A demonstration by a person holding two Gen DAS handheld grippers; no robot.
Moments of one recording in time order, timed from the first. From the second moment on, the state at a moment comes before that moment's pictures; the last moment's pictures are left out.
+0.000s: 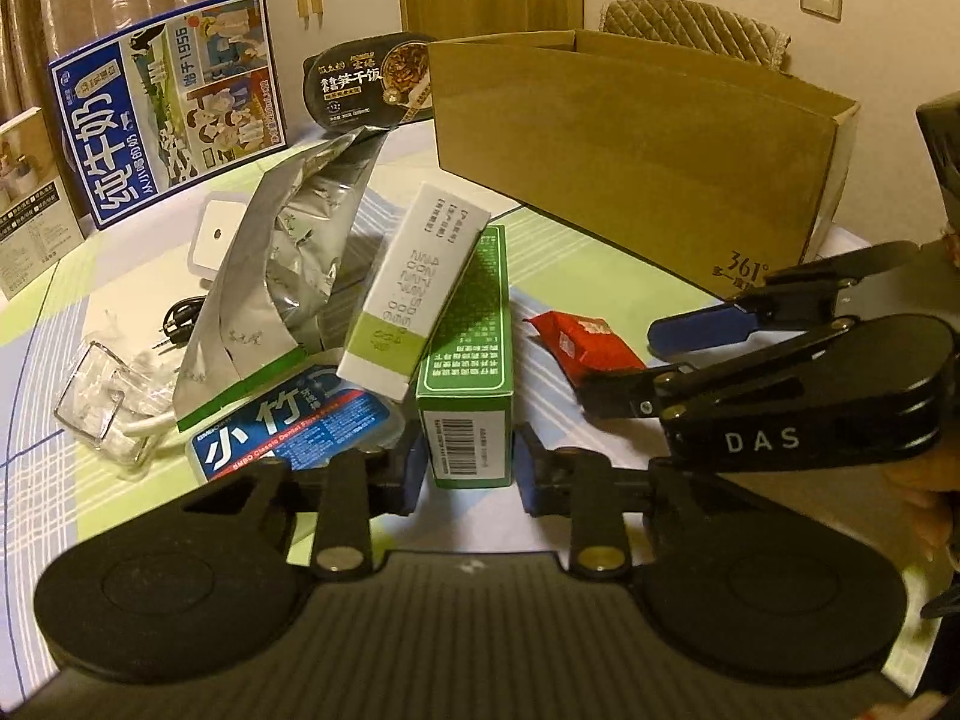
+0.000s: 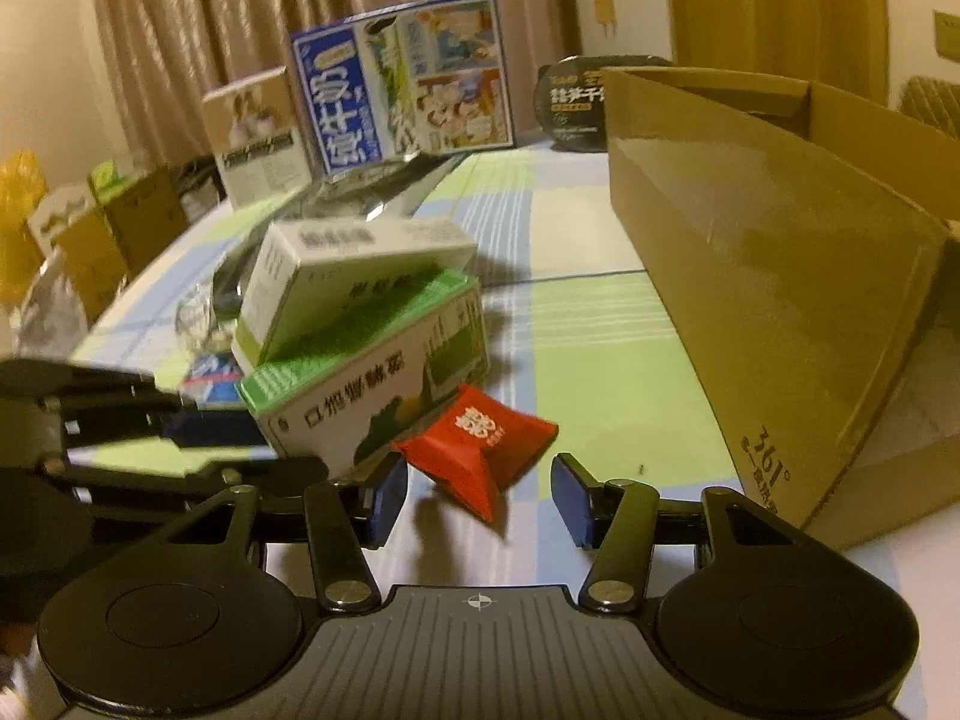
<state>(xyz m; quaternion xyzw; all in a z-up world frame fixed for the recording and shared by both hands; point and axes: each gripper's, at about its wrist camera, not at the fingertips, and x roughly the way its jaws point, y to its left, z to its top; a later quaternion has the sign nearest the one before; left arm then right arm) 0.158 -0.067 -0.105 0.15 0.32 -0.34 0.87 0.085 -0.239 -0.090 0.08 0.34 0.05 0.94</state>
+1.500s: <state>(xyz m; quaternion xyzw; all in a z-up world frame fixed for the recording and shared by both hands) 0.158 -0.074 -0.109 0.14 0.30 -0.34 0.88 0.076 -0.245 -0.090 0.05 0.37 0.03 0.93</state>
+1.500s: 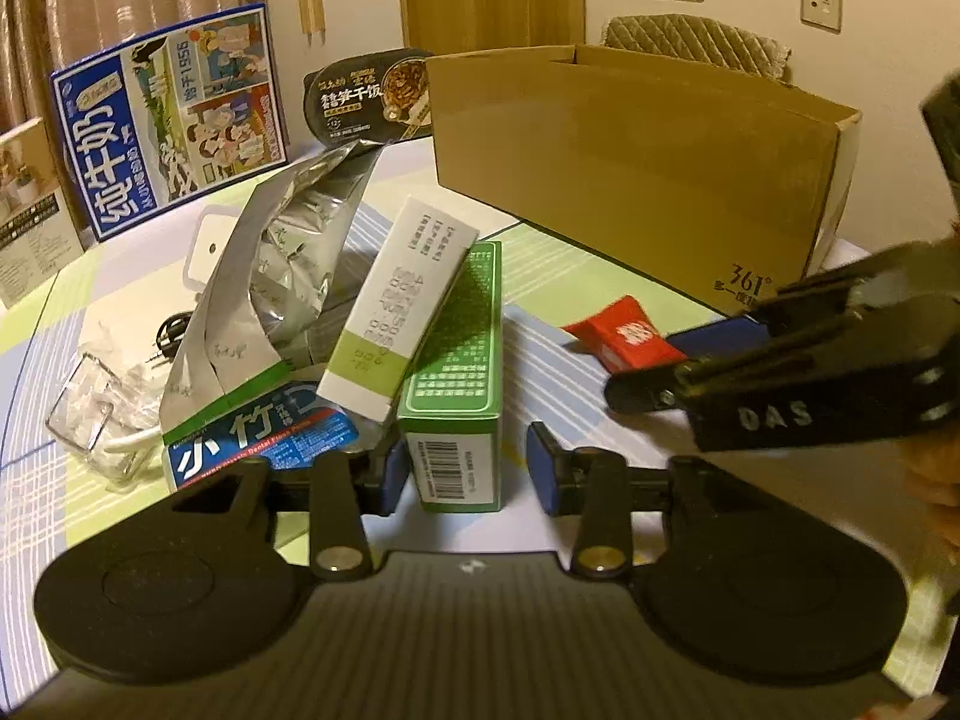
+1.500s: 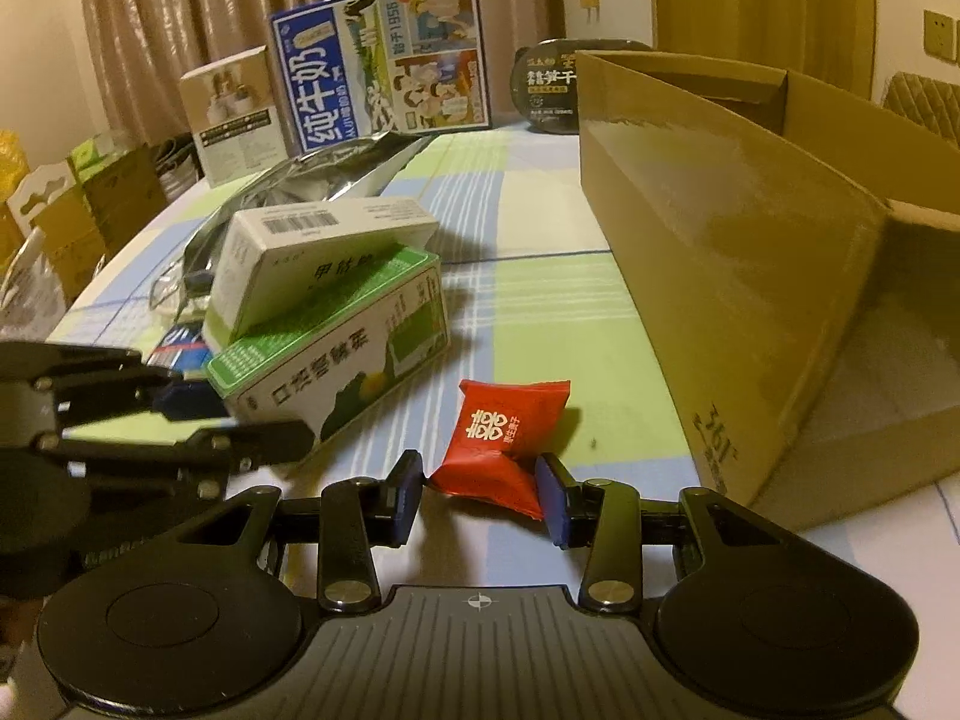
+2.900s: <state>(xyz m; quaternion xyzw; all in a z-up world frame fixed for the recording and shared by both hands) 0.079 -0.098 -0.082 0.13 0.37 -0.27 0.88 0.015 -0.276 -0.081 0.06 0.39 0.05 0.92</state>
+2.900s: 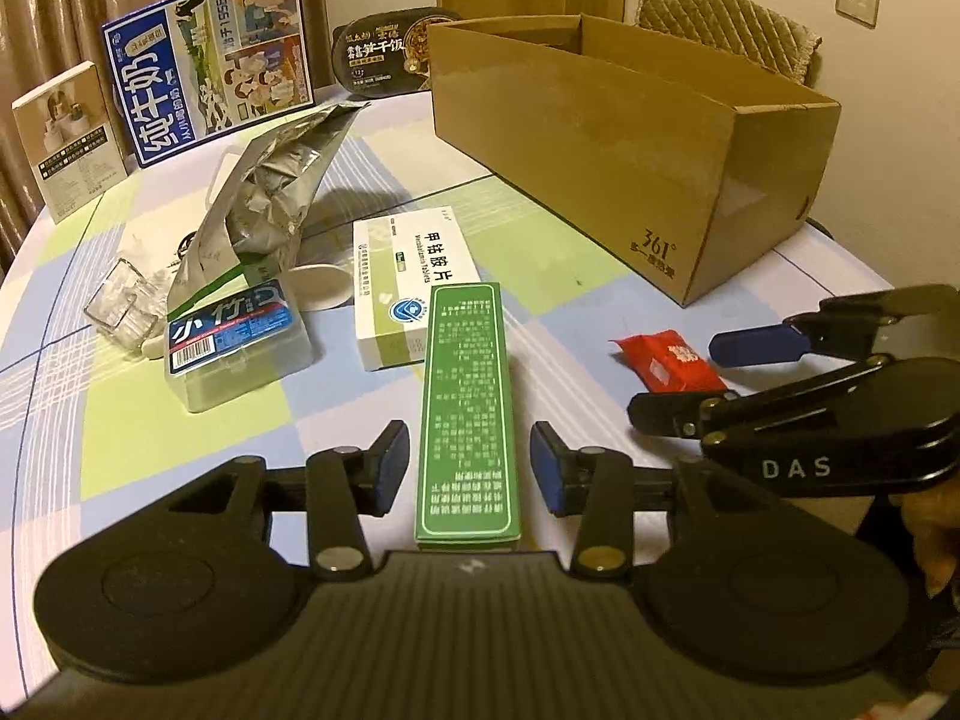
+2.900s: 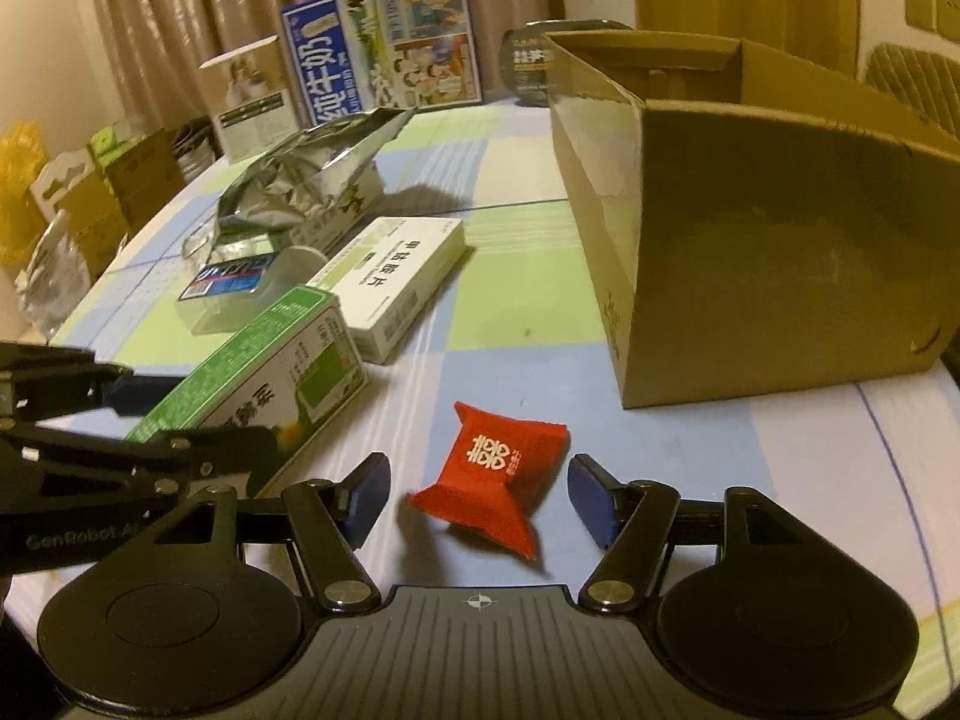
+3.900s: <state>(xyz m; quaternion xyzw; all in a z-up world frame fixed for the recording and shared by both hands) 0.084 -0.105 -0.080 0.13 0.40 -0.26 0.87 0.008 -0.279 -0.071 0.03 0.37 0.04 0.93</state>
